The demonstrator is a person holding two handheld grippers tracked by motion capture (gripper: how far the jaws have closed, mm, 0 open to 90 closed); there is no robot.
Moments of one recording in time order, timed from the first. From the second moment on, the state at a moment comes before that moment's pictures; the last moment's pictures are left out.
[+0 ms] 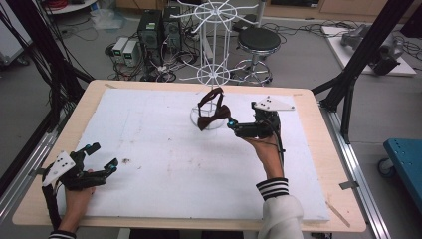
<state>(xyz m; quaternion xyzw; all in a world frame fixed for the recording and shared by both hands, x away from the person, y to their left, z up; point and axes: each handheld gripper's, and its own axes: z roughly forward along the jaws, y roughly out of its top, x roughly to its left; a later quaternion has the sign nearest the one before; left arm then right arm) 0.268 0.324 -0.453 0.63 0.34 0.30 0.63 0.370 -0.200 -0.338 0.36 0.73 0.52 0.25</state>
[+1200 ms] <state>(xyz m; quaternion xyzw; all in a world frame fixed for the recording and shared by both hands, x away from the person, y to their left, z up) 0.267 0.324 -0.453 0.63 0.34 0.30 0.63 0.262 -0.283 -0.439 0.34 0.64 0.61 0.33</state>
